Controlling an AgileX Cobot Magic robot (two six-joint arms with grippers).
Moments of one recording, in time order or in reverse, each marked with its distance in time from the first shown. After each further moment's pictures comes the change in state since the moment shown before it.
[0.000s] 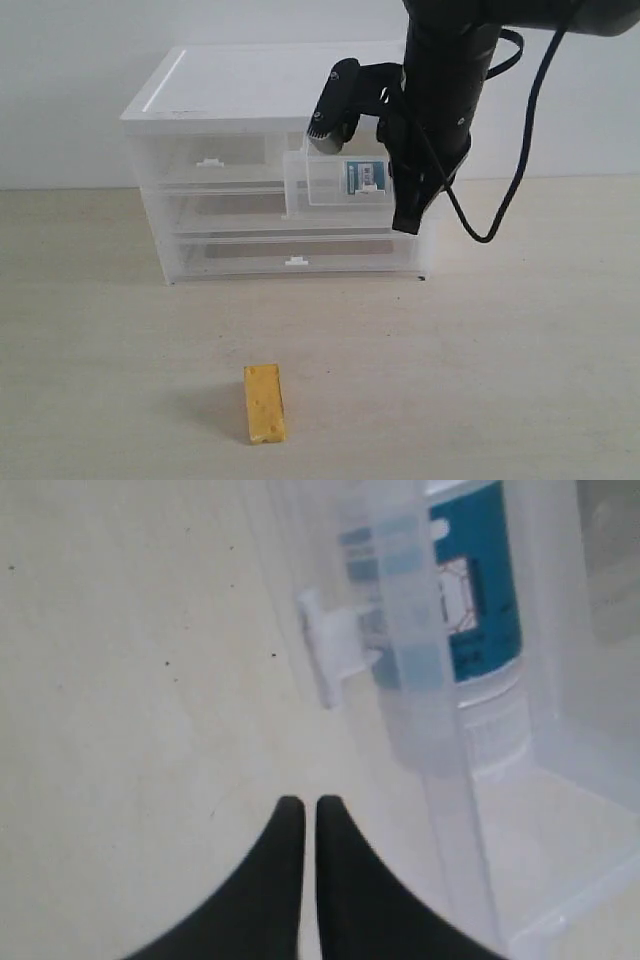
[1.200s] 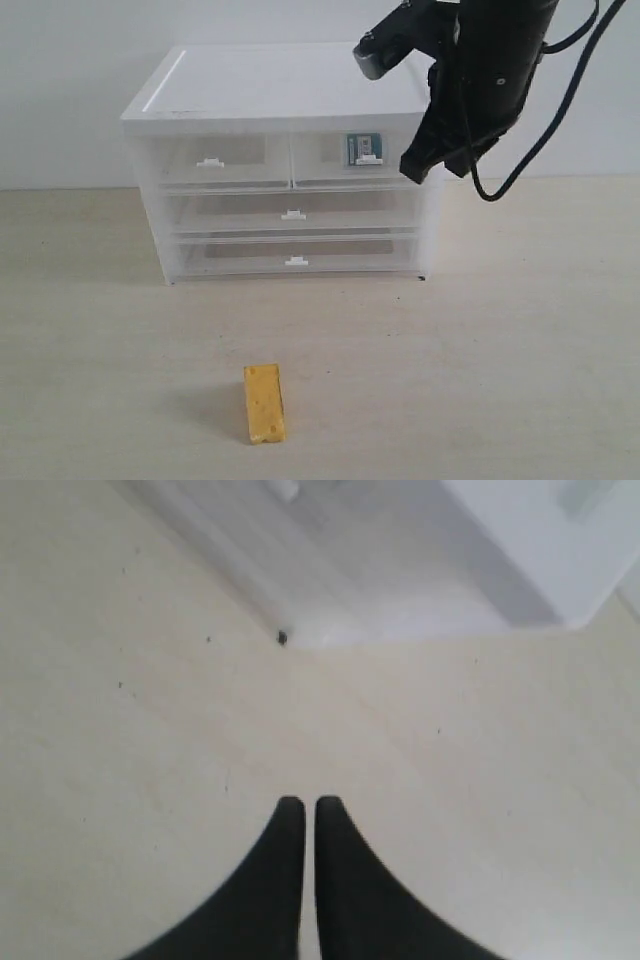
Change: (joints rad) left arm 0.000 0.000 0.000 0.000 0.000 0.000; right arm -0.062 -0.088 0.003 -0.025 0.054 0.392
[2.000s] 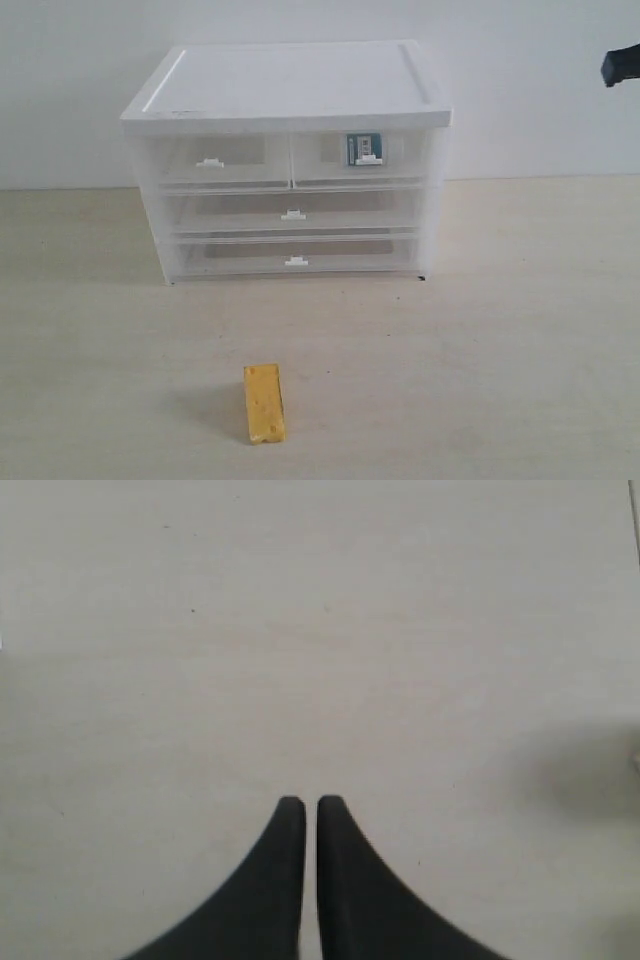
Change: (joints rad) left arm 0.000 0.000 0.000 0.000 0.000 0.000; right arm -0.488 -0.125 0.050 0.105 0.051 0.367
